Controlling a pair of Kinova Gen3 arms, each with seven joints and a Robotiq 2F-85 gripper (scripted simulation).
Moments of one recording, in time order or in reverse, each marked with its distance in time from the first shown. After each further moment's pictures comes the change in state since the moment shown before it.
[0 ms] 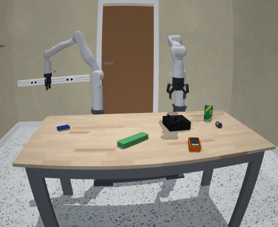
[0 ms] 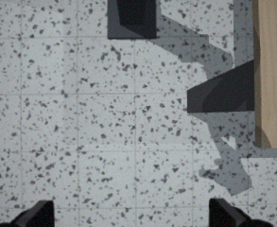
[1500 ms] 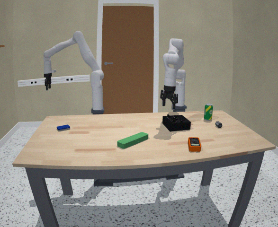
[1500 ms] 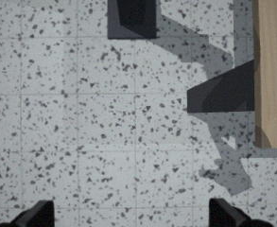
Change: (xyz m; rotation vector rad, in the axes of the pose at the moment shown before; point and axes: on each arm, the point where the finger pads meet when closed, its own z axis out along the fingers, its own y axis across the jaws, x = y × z) left arm -0.006 -0.063 0.053 0.037 -0.015 1.108; right arm 0.000 0.000 0.000 0.000 0.000 0.000
